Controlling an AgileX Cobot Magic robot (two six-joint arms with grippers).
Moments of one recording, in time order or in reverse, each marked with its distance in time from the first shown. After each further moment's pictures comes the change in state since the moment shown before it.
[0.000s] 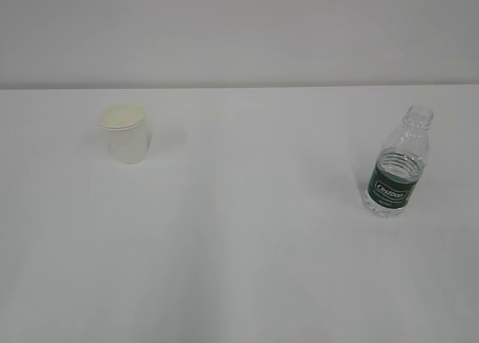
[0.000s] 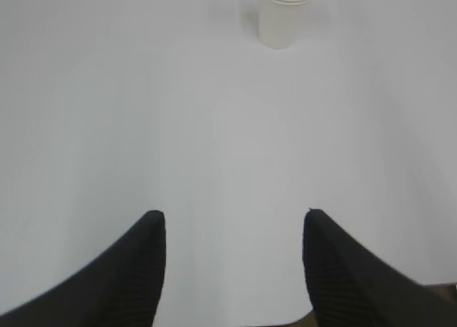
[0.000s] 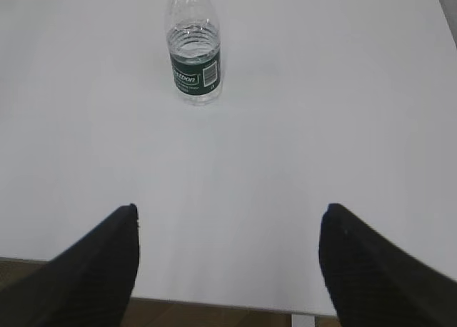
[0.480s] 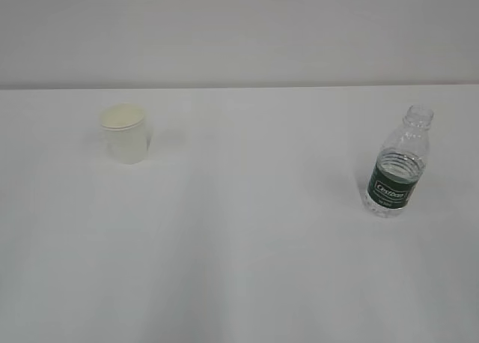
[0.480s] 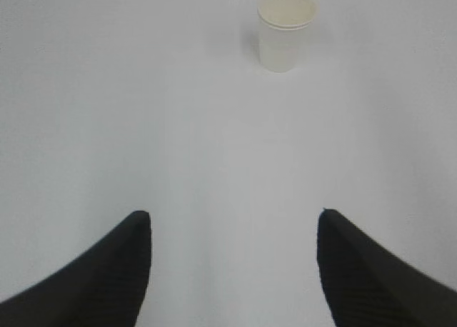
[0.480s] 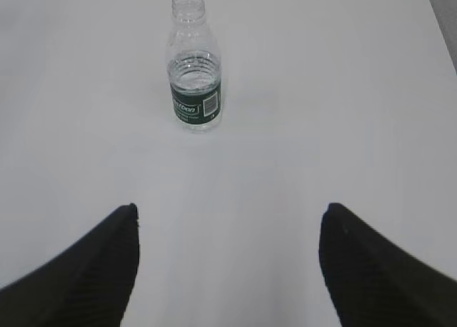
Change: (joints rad) left arm 0.000 0.157 -0.010 0.002 -0.157 0.050; right arm 0.000 0.116 0.000 -0.009 -0.143 -0.008
